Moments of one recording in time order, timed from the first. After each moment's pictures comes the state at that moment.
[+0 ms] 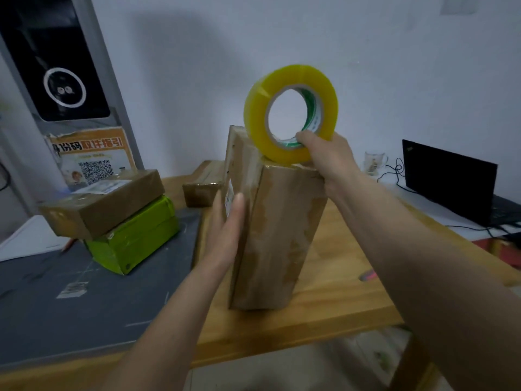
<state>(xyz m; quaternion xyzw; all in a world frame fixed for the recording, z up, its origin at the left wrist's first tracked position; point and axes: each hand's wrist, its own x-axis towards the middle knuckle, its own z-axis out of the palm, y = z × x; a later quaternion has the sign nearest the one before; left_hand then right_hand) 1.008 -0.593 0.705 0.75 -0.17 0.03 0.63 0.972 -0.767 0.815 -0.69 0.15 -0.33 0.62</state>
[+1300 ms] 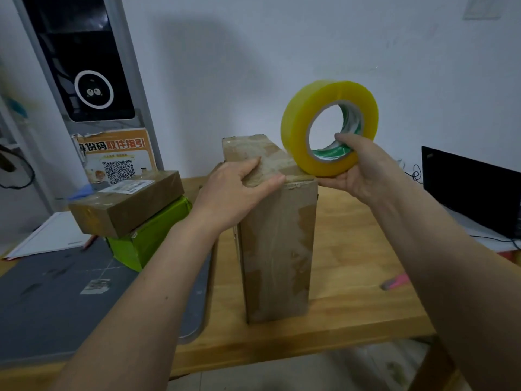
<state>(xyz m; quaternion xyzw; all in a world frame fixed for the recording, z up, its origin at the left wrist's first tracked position) 1.025 -0.557 0.791 0.87 -0.30 0.15 0.36 0.972 -0.774 0.818 -0.55 0.12 -0.19 0.80</state>
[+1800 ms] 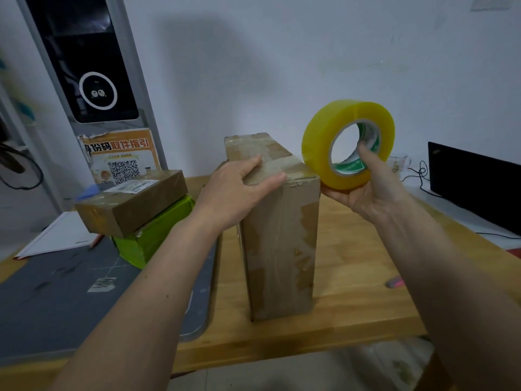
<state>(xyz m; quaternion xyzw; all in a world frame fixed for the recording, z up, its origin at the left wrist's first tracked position) 1.025 -0.556 0.792 0.88 -0.30 0.13 0.36 0.973 -0.789 0.779 -0.42 0.09 -0.18 0.89</state>
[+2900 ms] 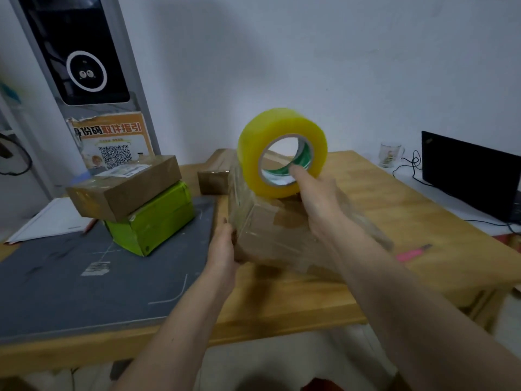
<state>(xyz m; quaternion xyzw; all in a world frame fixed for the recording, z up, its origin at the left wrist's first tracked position) 1.008 -0.564 0.672 0.58 0.05 -0.13 0.80 0.979 -0.712 0.746 -0.67 0.16 -0.28 0.67</state>
